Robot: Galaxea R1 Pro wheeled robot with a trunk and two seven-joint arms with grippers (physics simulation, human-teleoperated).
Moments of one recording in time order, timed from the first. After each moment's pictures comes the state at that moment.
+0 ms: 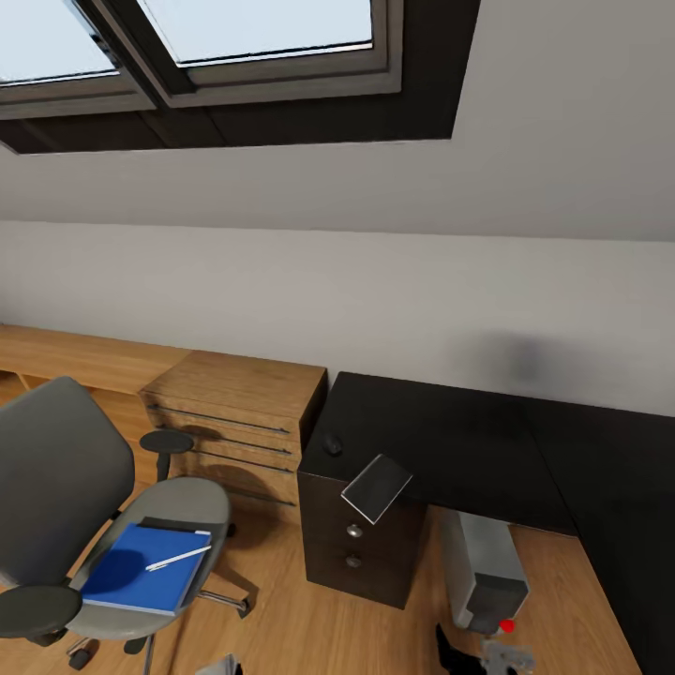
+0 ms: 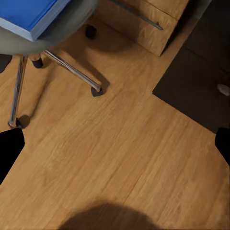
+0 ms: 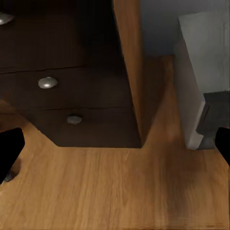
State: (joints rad) left arm 0.00 0.09 -0.50 -0.89 0.66 -0.23 0.45; right arm -0.08 -0.01 0.04 -0.68 -0.30 -0.37 0.08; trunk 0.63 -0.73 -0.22
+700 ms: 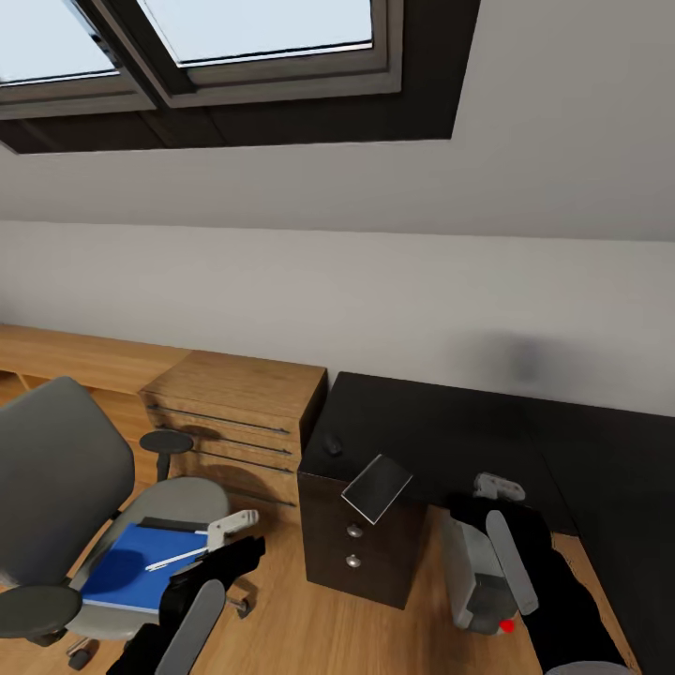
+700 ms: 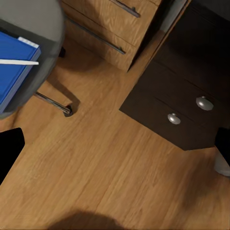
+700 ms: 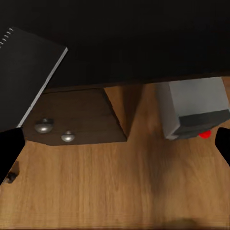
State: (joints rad) left arm -0.21 0.02 -0.27 -1.42 0.68 0.58 0.65; right arm -0.41 -0.01 -0.07 -1.27 -0.35 0.80 -0.30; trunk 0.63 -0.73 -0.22
